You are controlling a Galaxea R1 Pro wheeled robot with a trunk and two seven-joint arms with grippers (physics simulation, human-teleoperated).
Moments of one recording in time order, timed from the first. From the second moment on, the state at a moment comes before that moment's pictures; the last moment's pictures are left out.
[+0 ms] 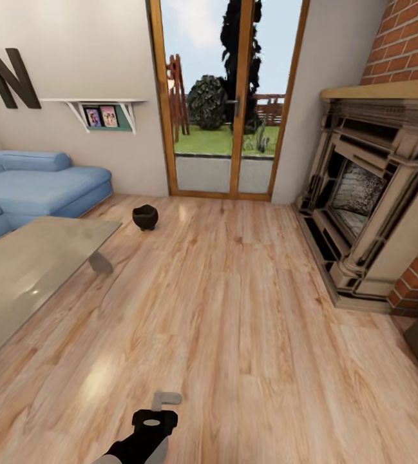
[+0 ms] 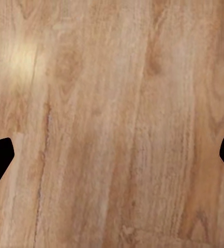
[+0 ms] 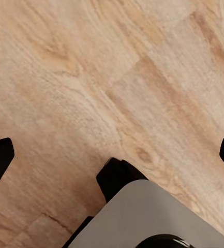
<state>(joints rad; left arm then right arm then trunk) -0.55 -0.17 -0.32 -0.20 0.22 0.06 0.37 -0.23 0.01 -0.39 -0.55 -0.43 0.22 -0.40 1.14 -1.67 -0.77</state>
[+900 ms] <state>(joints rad) -0.55 -0.17 -0.32 -0.20 0.22 0.06 0.37 -0.23 0.01 -0.39 -0.55 -0.43 0.22 -0.38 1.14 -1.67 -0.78</state>
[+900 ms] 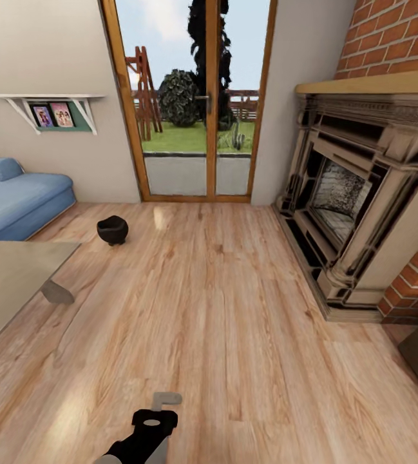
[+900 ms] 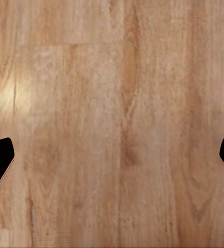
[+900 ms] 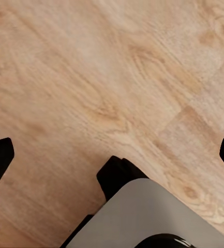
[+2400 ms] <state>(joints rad) -0.55 -0.17 -0.25 -0.20 0.23 -0.03 0.40 -0.24 0.04 0.04 -0.47 -0.41 0.02 -0.38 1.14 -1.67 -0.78</state>
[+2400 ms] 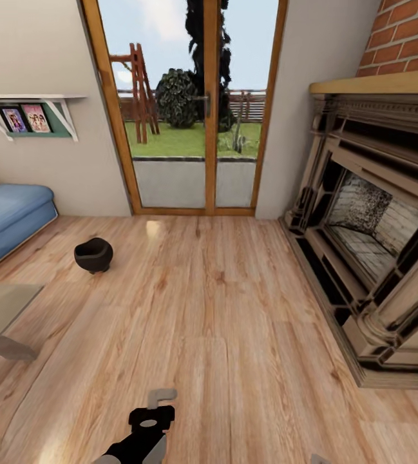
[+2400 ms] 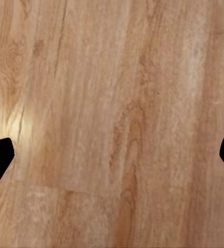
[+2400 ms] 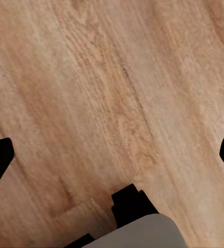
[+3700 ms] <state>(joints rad) -0.55 -0.11 -0.14 -0.20 0.22 -0.03 0.55 -0.24 0.04 0.04 -0.47 -0.41 0.02 -0.38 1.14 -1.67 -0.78</state>
